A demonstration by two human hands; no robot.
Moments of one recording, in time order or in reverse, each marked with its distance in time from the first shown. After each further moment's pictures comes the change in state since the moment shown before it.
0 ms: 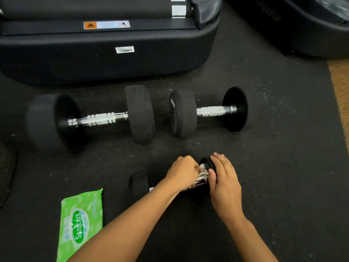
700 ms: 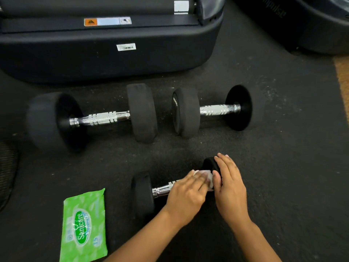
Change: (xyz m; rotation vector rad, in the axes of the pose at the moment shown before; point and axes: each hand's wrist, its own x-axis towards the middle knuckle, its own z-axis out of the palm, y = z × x) left_hand -0.039 -0.034 0.051 0.359 0.616 0.763; right_hand -0.004 0.005 0.001 0.031 0.006 -0.036
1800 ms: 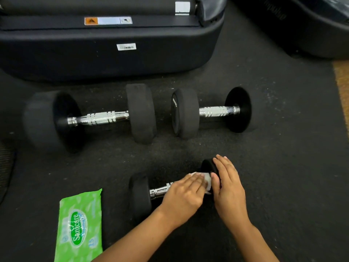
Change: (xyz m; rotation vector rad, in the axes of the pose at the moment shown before) left_hand 0.003 -0.004 -0.007 0.100 -0.053 0.089; right_hand 0.001 0.000 -0.002 0.000 -0.040 -0.006
